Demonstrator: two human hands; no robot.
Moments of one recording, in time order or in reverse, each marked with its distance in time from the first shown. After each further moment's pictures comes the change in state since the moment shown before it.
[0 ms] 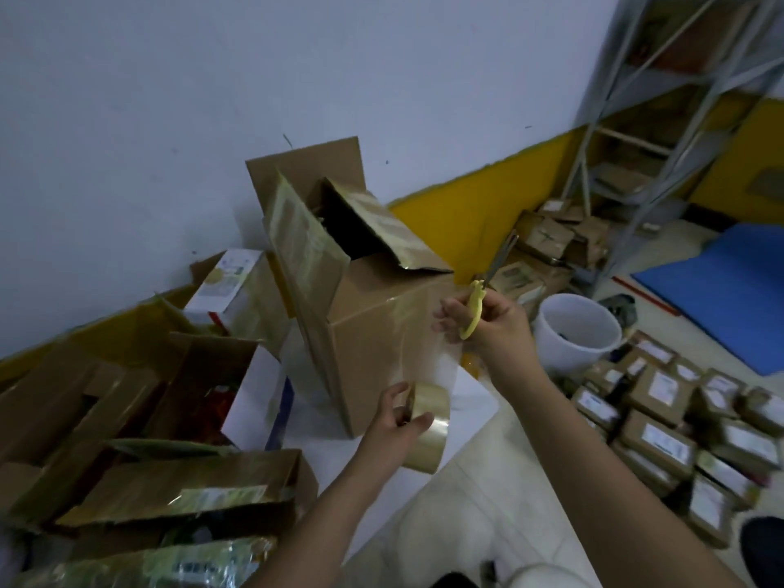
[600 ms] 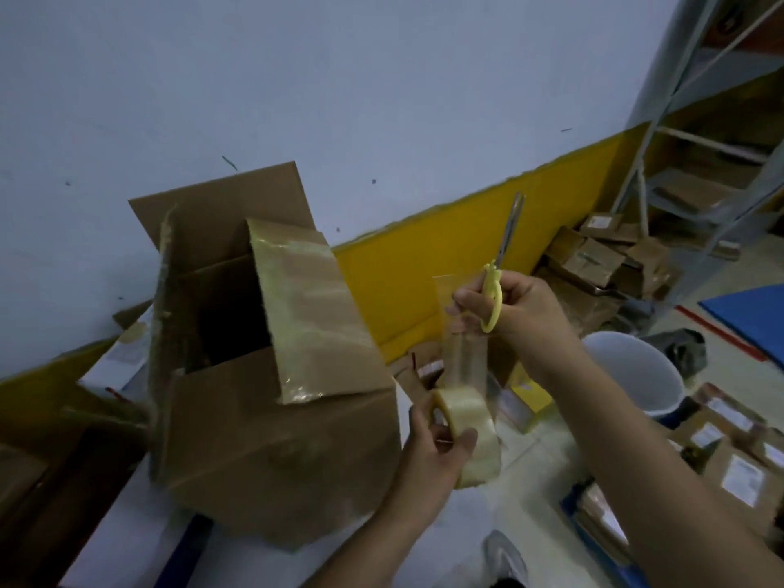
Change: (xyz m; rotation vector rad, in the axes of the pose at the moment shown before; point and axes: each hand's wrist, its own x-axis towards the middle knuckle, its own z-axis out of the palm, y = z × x) left_hand 0.198 0.076 0.129 0.043 0.087 0.066; right_hand 0.229 0.015 -0.122 -0.046 -0.248 0.007
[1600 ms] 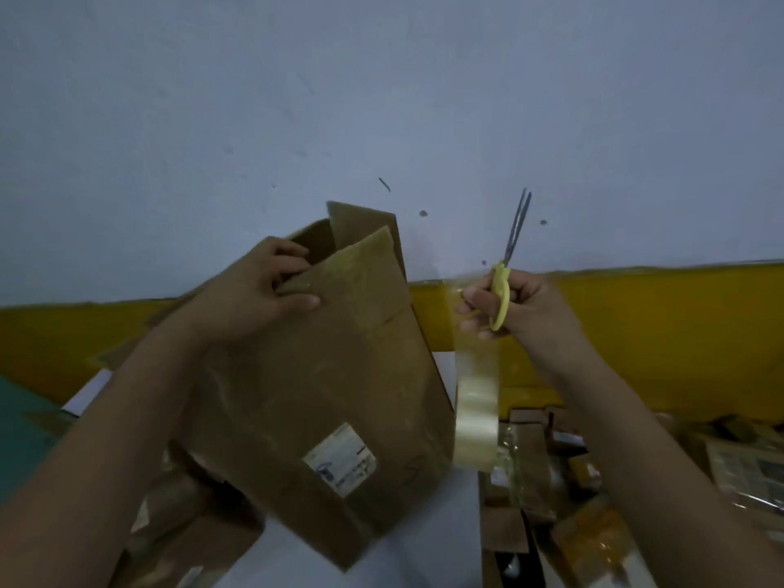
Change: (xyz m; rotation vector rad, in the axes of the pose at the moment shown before) left_hand 0.007 0.249 -0.176 0.974 0.717 -0.048; right_hand 0.223 -0.005 -0.007 0.169 -0.629 0.099
